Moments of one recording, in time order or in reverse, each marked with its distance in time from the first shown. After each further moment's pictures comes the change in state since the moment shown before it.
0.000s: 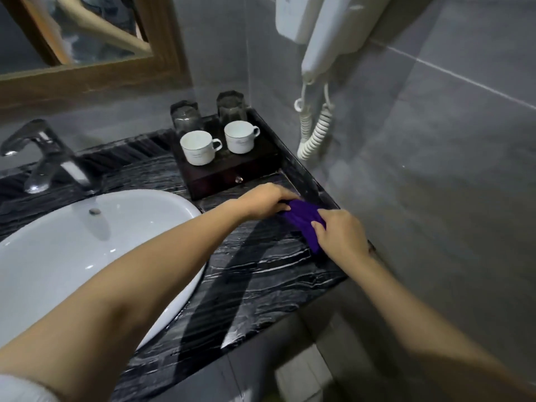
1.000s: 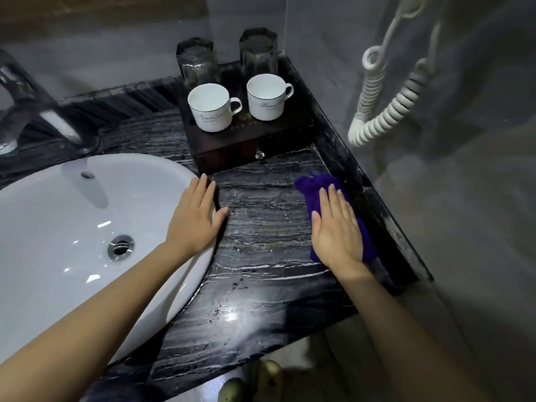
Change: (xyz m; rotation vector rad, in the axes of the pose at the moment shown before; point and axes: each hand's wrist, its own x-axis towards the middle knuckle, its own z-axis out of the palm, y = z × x) left_hand -0.117 -0.109 0.082 0.123 0.322 -0.682; right_hand 0.047 -0.010 0.119 -0.014 -0.174 -0.029
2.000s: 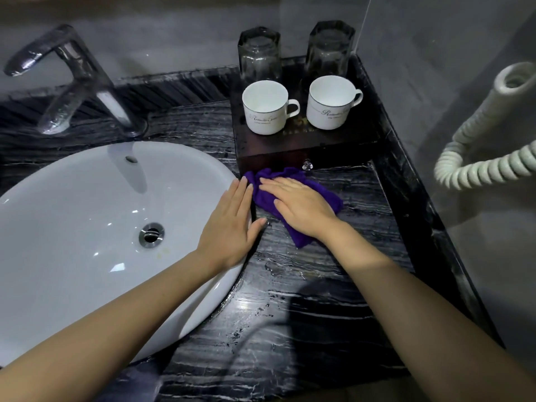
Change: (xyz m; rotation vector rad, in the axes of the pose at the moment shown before) left_hand -0.001 0.005 0.001 -0.051 0.049 -0.019; right_hand 0.110 -0.105 0.016 0.212 -0.284 -0.778
